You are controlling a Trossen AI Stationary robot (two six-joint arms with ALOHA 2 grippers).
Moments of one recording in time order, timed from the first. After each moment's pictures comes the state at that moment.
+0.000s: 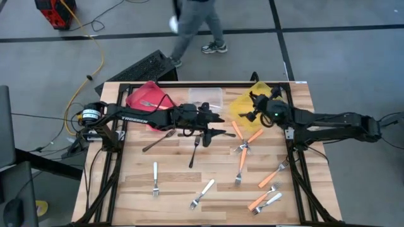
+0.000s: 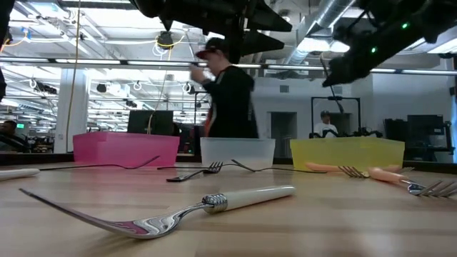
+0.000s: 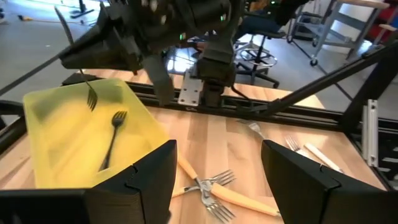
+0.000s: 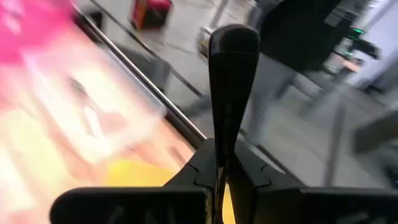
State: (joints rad) left arm 0.08 1.70 1.18 0.26 0.05 -0.13; right arm -0.25 0.87 0.50 -0.02 0.73 -0.16
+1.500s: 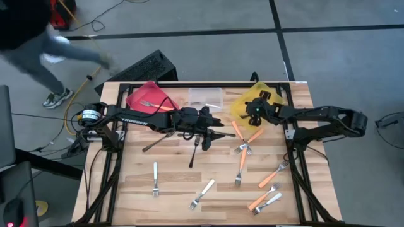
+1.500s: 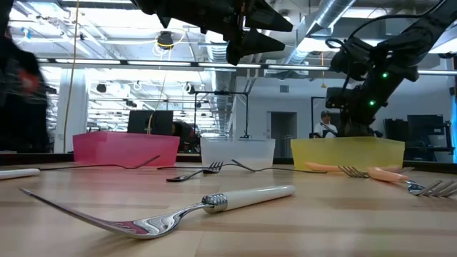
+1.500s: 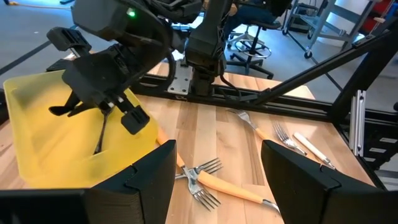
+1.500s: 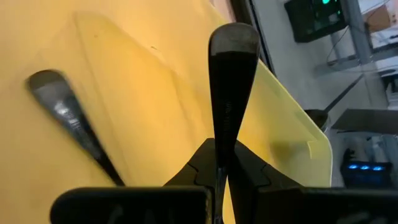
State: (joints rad) left arm 0.05 1.70 1.18 0.22 0.05 -0.15; right arm -0.50 1.19 0.44 -0.08 0.53 -0.46
